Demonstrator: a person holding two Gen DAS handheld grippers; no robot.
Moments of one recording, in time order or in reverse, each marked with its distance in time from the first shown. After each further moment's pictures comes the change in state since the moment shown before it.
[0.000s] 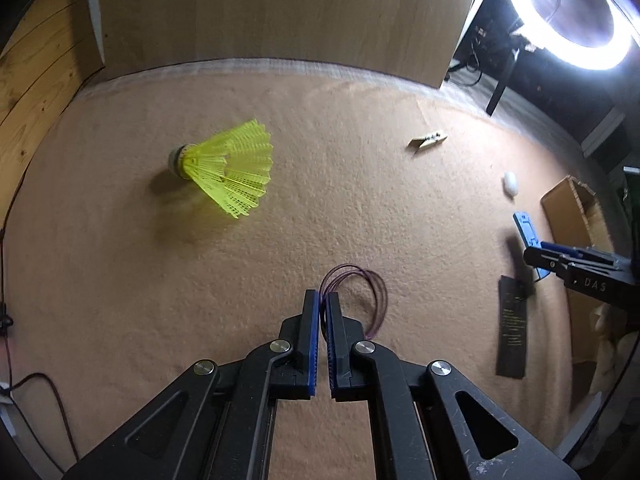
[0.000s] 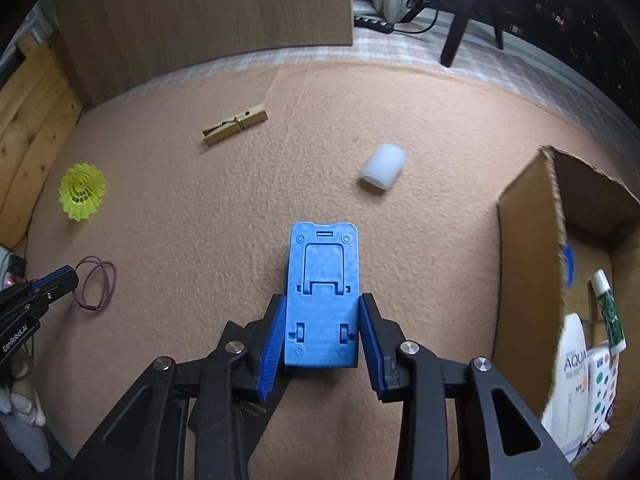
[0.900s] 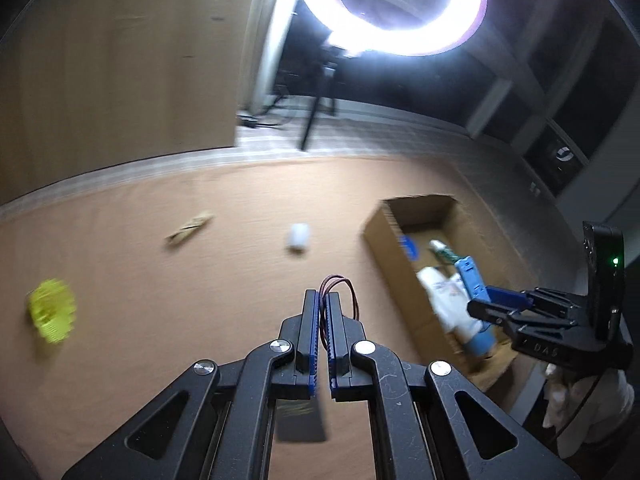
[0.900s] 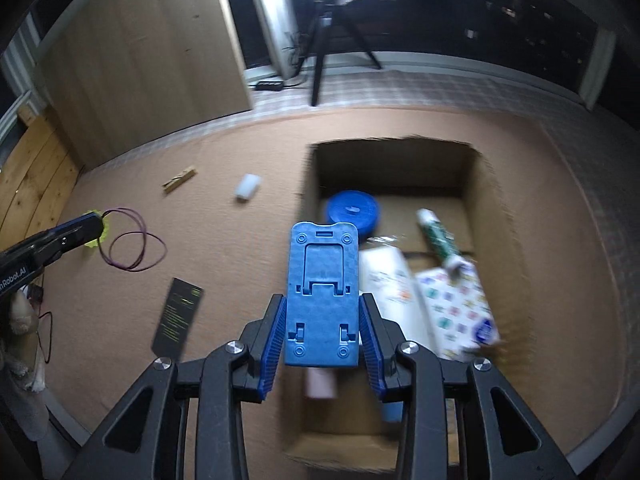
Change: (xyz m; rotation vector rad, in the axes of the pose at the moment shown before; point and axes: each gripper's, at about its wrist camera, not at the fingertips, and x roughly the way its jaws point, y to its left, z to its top) left arm -0.038 -0.207 0.050 0.270 -0.092 -0.293; right arm -0.112 -0.117 -0.068 0.159 -0.149 -0.043
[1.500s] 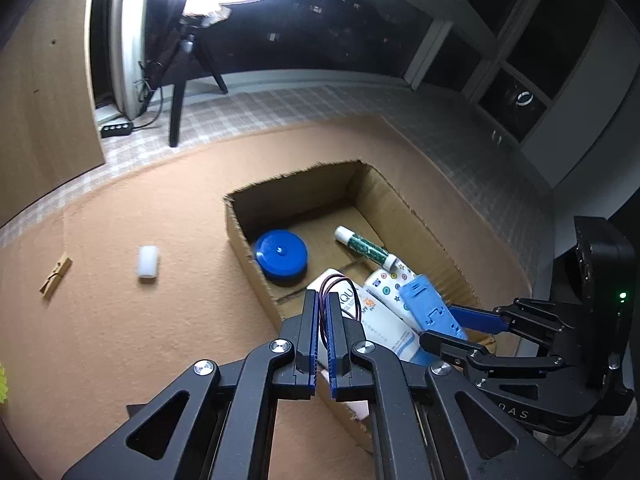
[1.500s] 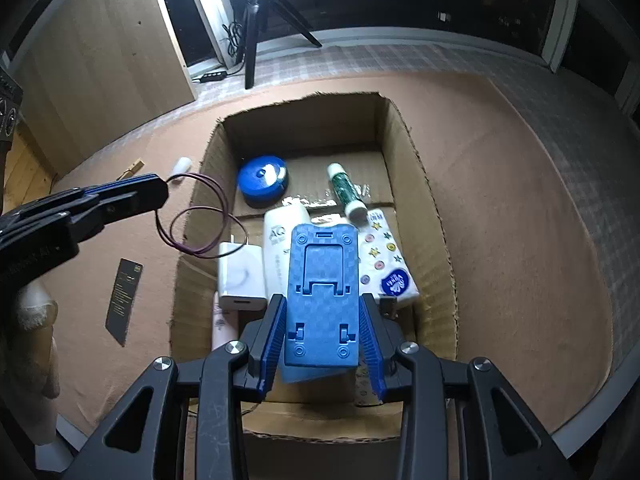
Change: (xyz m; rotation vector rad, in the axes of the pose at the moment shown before) left arm 0.093 -0.126 0.013 0.173 0.102 -0.103; right arm 0.000 -0.062 -0.028 0.078 0.040 -0.052
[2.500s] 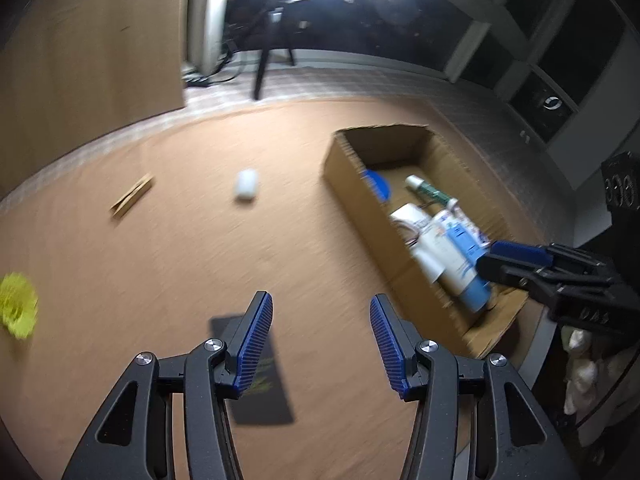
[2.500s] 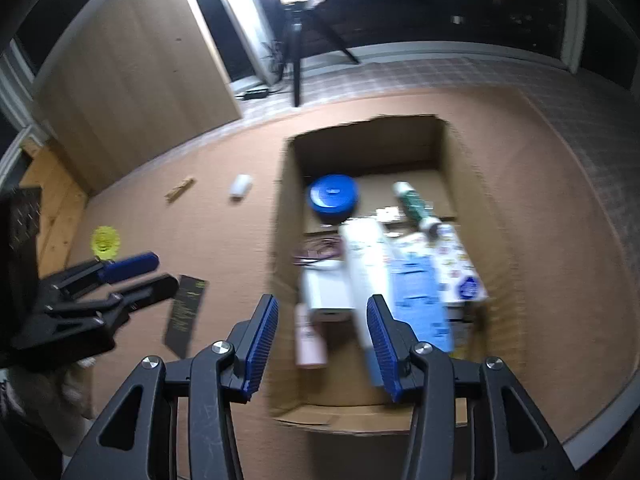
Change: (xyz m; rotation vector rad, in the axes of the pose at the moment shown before) left arm -0.063 0.079 -0.071 -0.099 0.036 0.094; right arm -0.018 0.049 0.003 0.016 -0.050 0.146
